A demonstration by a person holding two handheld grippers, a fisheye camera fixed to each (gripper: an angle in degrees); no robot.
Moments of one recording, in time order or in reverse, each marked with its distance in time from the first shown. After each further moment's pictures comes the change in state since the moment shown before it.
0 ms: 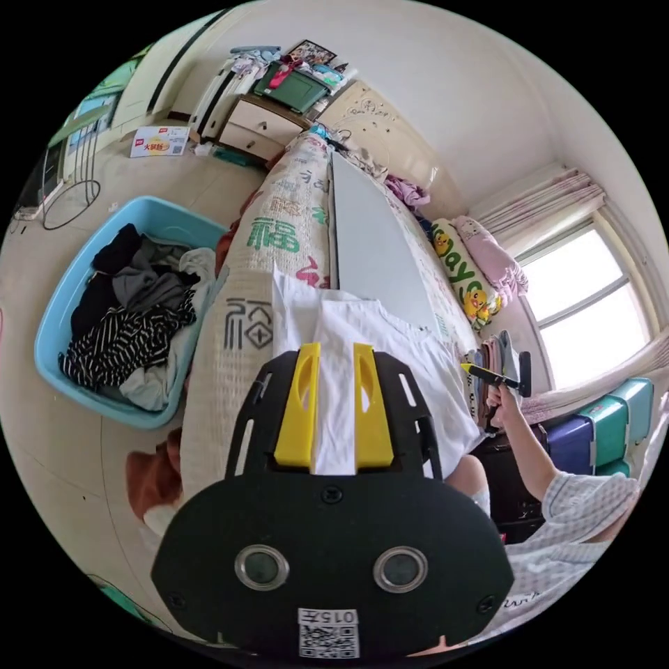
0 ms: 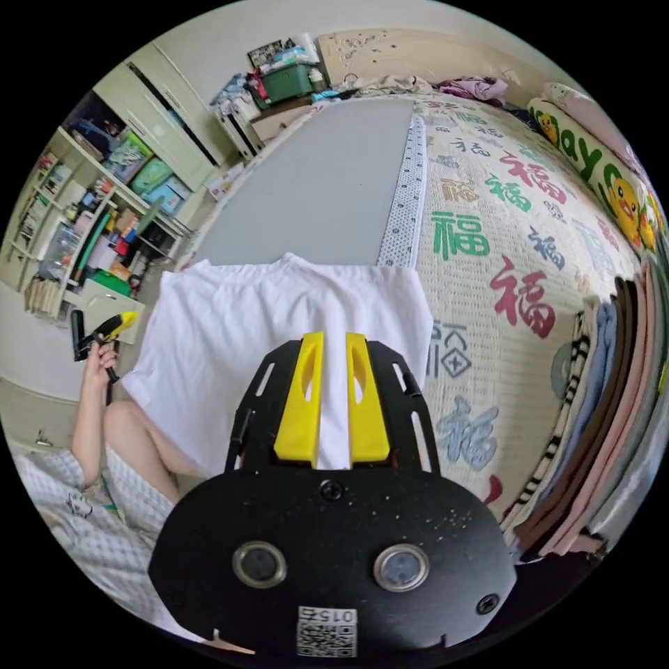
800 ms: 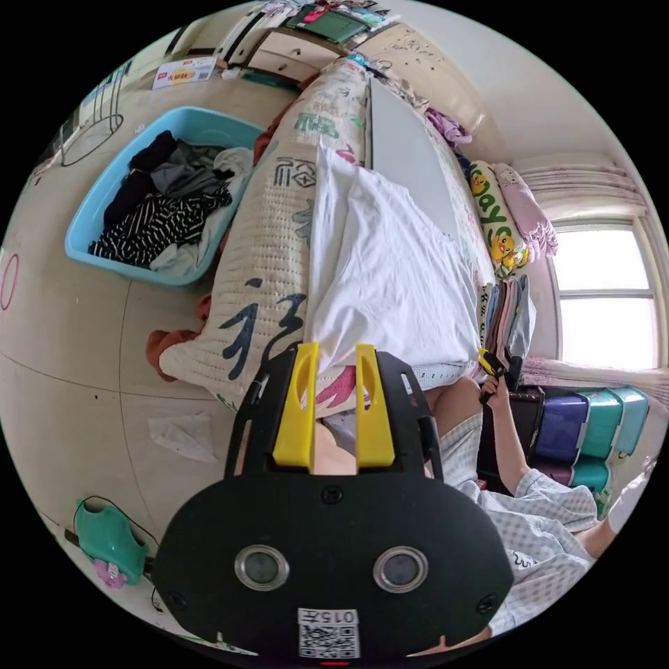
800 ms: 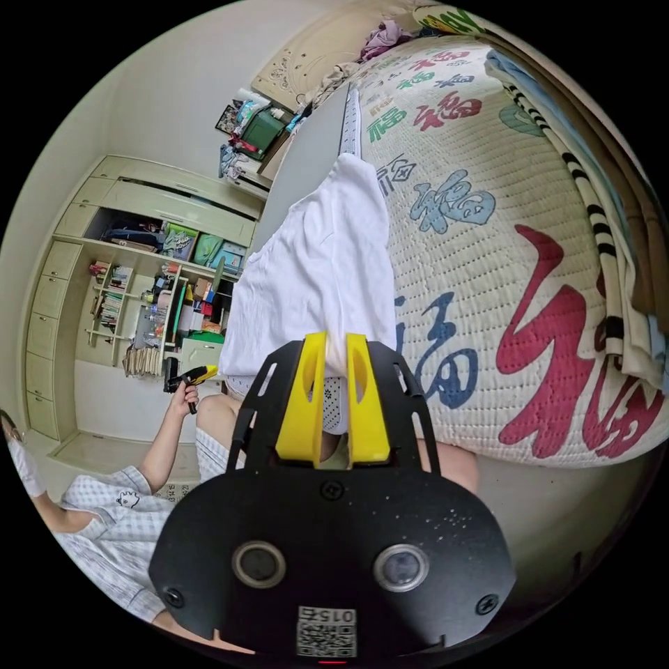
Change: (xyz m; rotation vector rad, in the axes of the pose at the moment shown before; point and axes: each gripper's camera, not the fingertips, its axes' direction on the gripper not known) left arm -0.045 0.087 -0.051 -0.334 -0.064 -0.117; right arm 0.102 0.279 0.102 0.062 -0.445 0.306
